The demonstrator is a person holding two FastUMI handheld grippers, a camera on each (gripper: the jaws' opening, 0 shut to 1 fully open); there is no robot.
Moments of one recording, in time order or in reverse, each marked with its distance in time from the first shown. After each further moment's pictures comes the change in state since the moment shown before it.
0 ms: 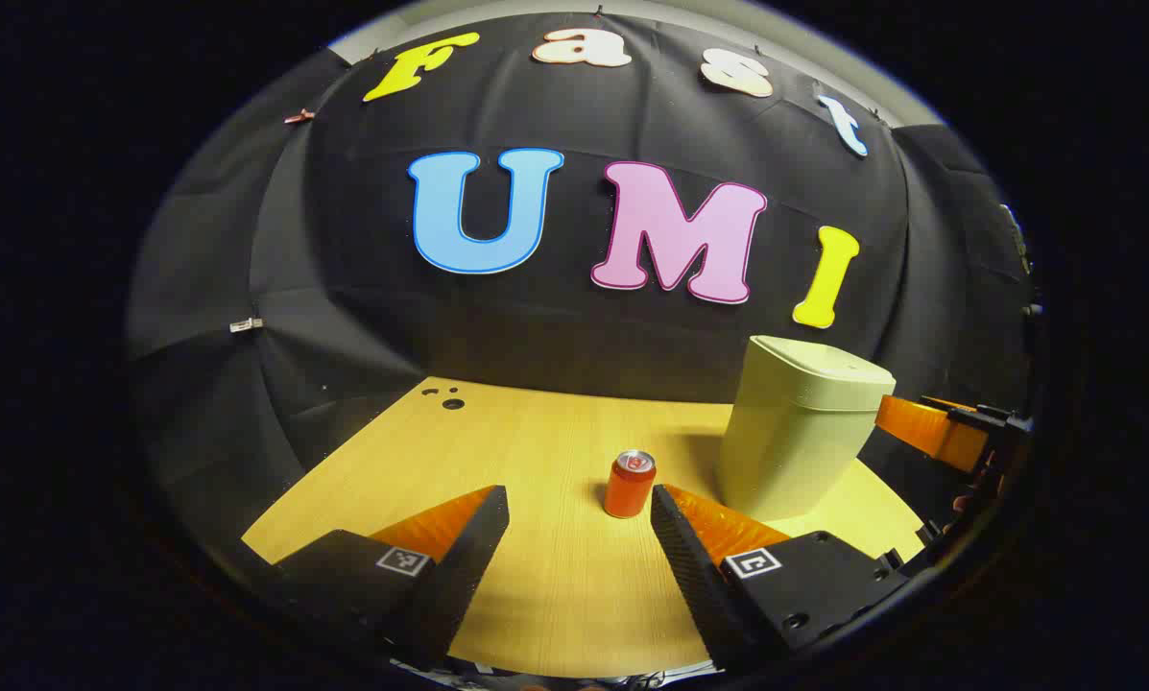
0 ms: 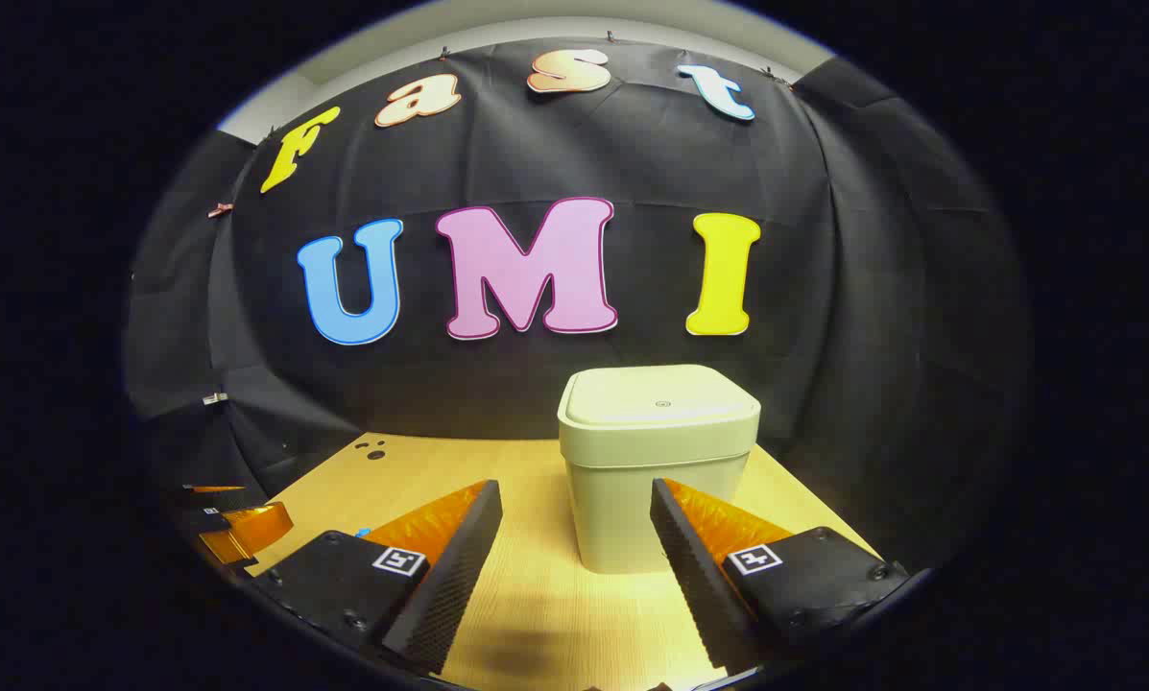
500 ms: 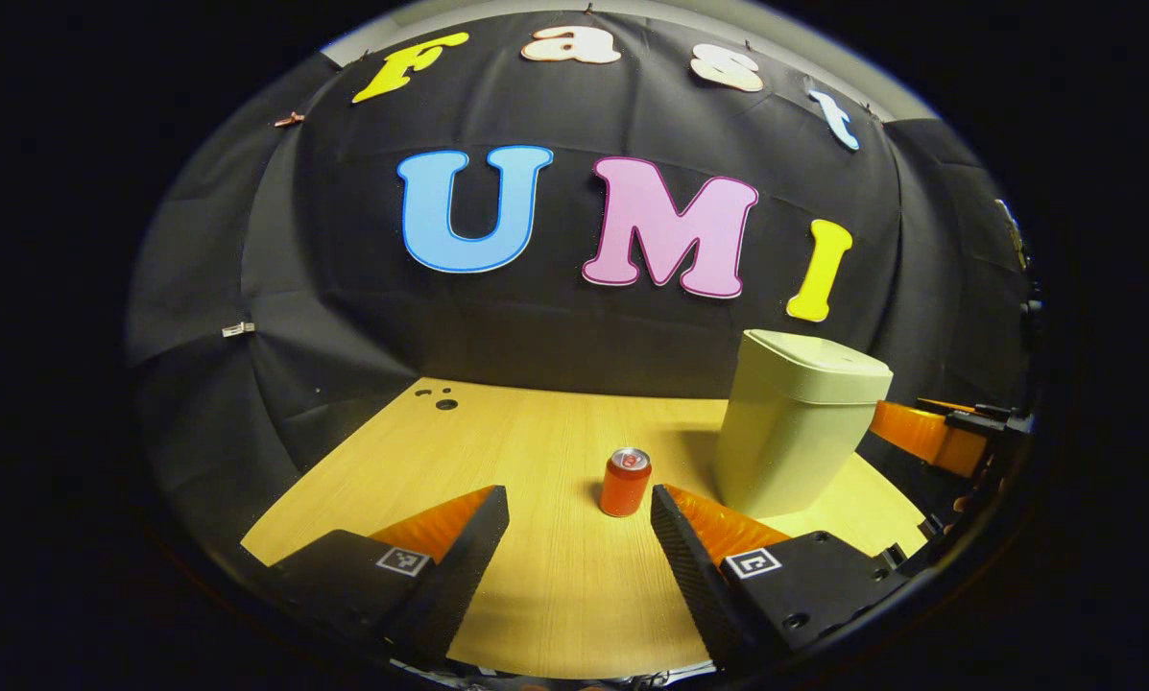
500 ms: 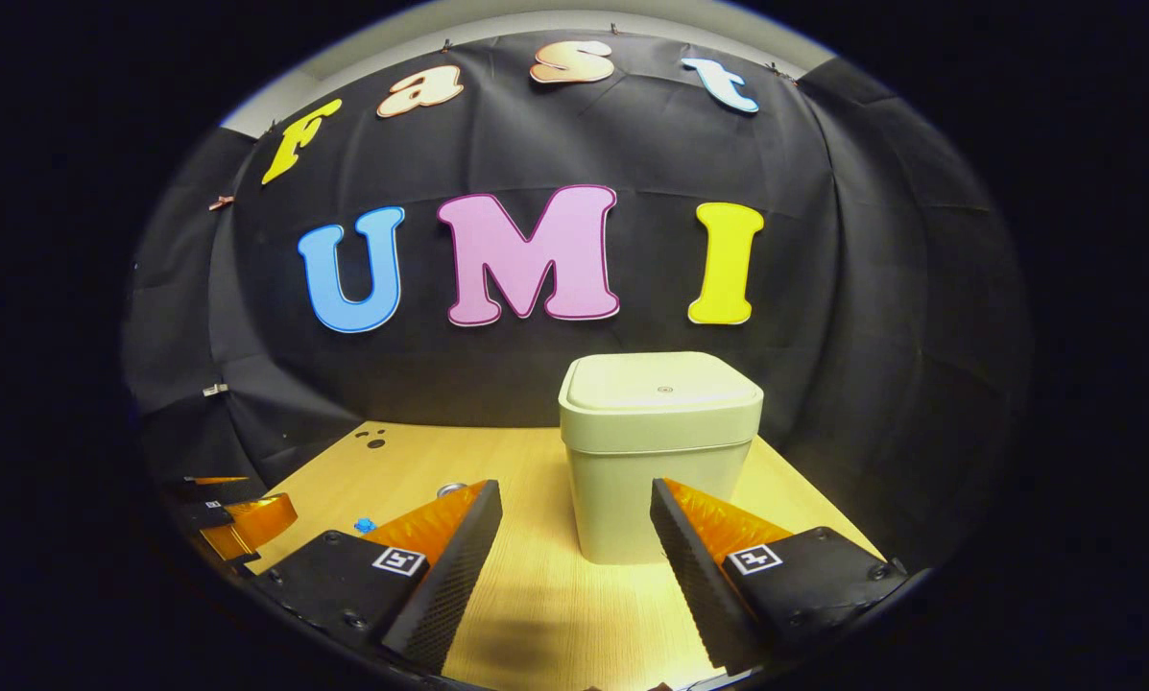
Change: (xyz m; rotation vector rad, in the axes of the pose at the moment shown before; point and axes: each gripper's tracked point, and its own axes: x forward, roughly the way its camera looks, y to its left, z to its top) left arm 0.007 -0.002 -0.003 0.020 0.008 -0.007; right arm 0.000 0.000 -0.011 -0.011 0.031 0.011
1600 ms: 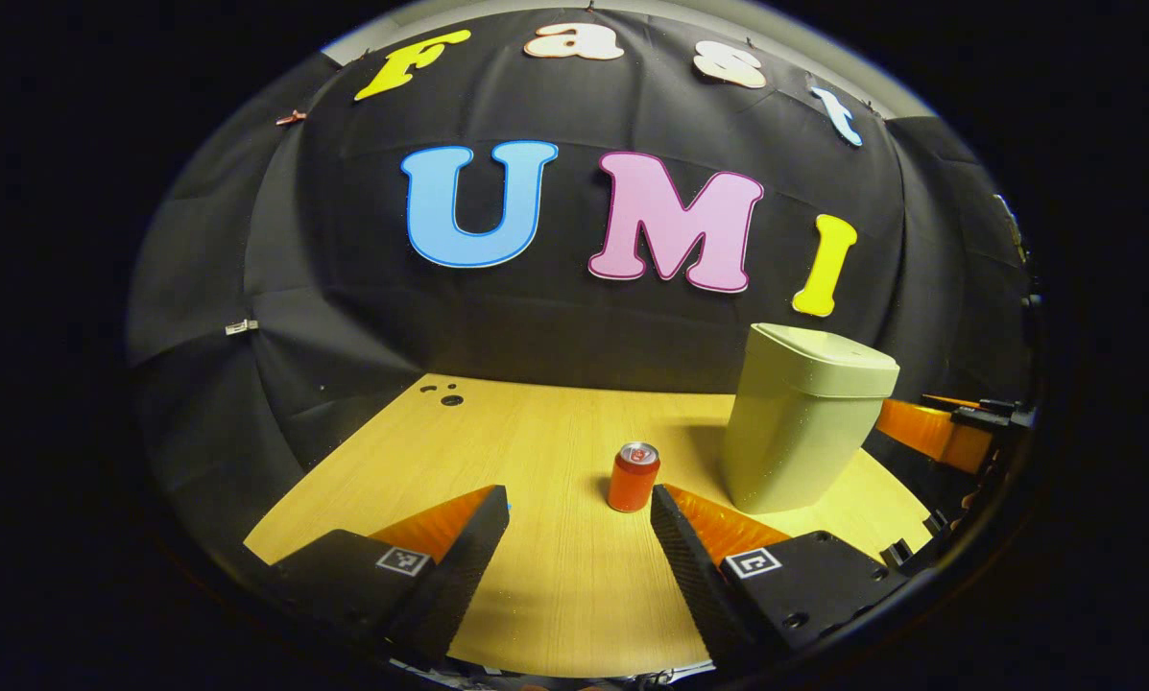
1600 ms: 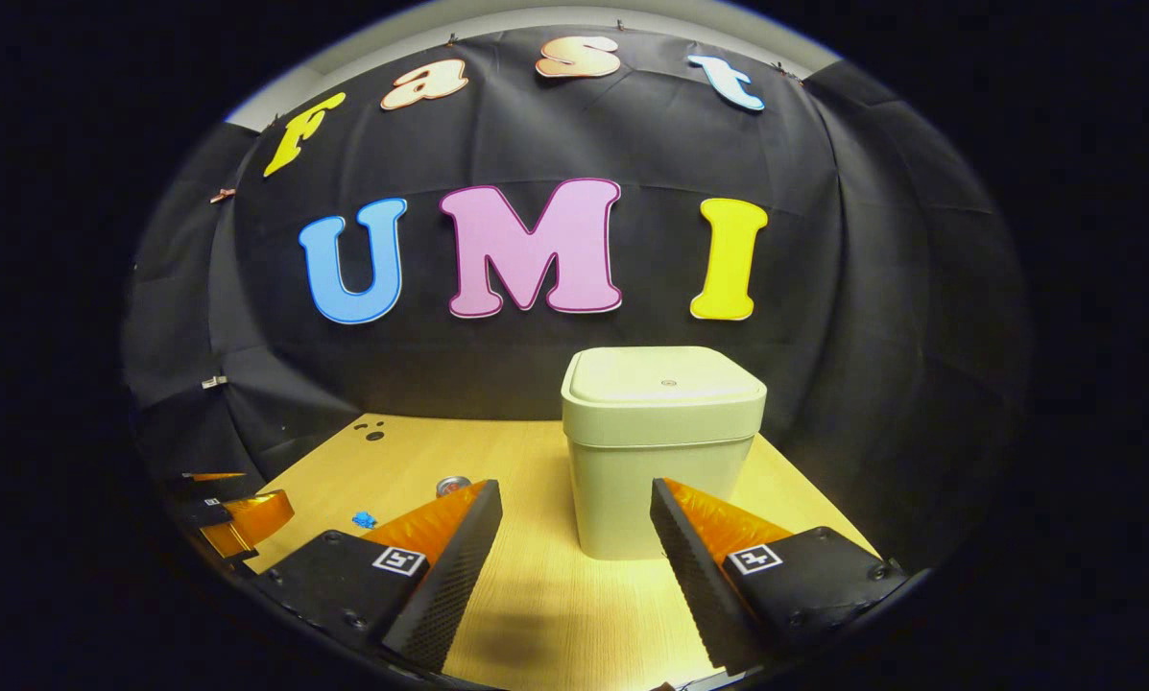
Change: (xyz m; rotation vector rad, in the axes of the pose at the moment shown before) left arm 0.000 0.006 -0.002 0.009 -0.007 0.018; right arm 0.002 -0.004 -0.001 -0.013 0.012 -0.005
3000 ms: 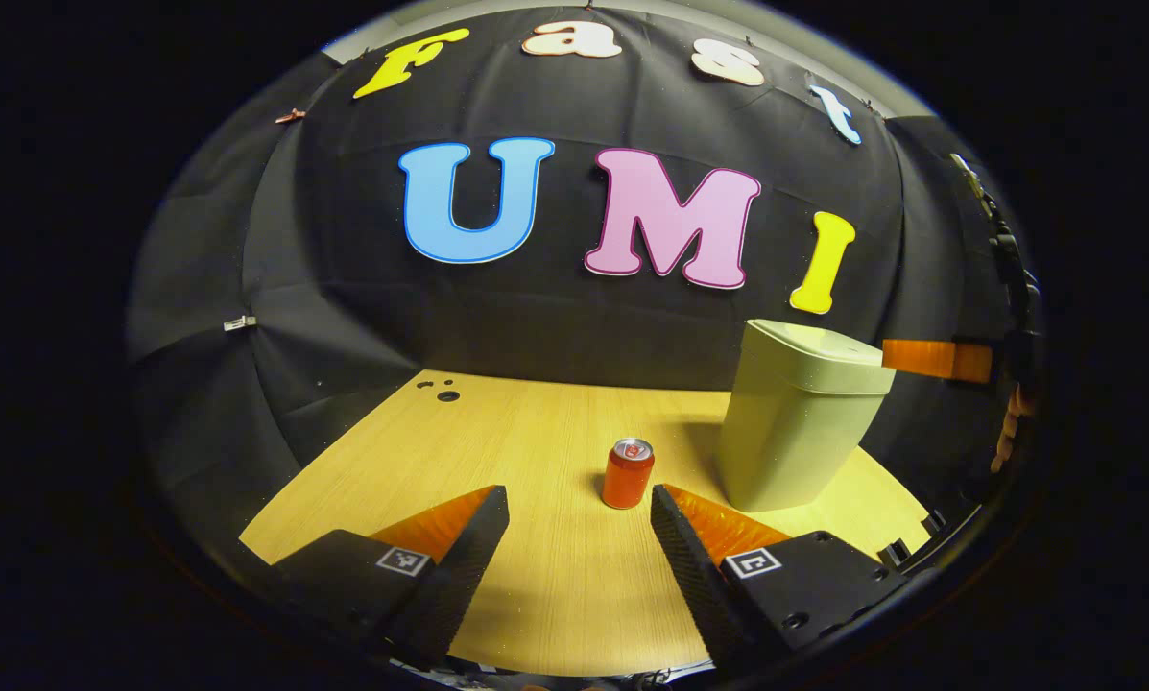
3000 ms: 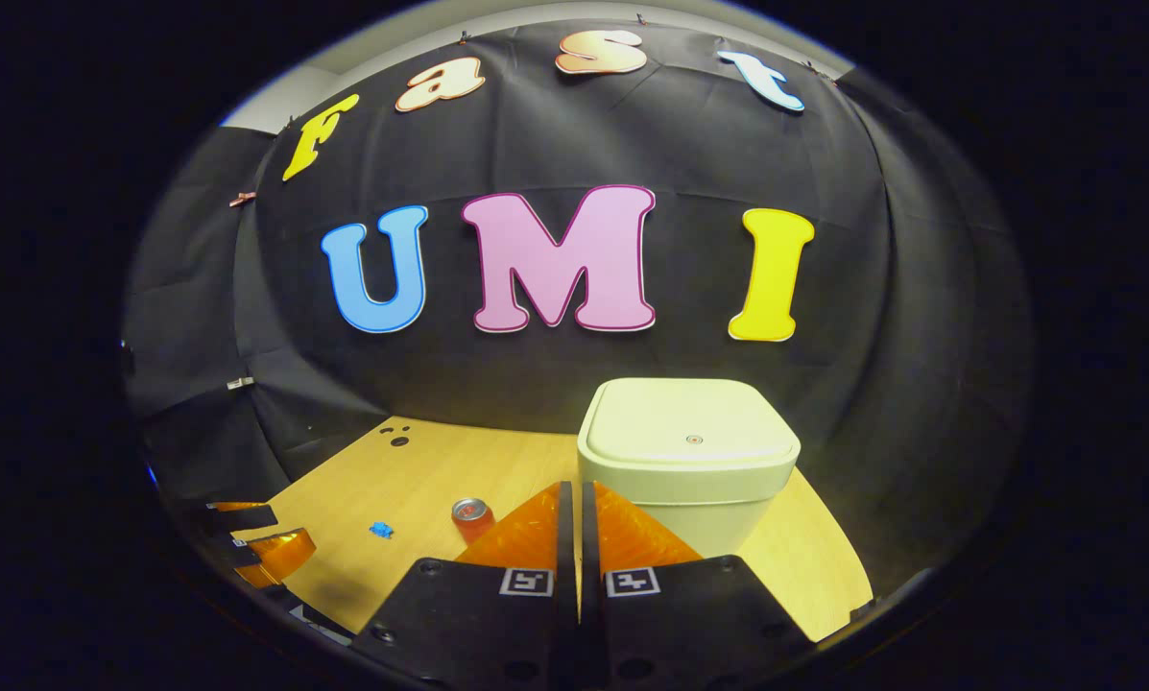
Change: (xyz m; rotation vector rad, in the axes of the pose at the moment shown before) left arm 0.003 -0.007 -0.009 -0.009 0.019 -0.010; right arm 0.039 0.000 0.050 -0.036 0.017 0.122
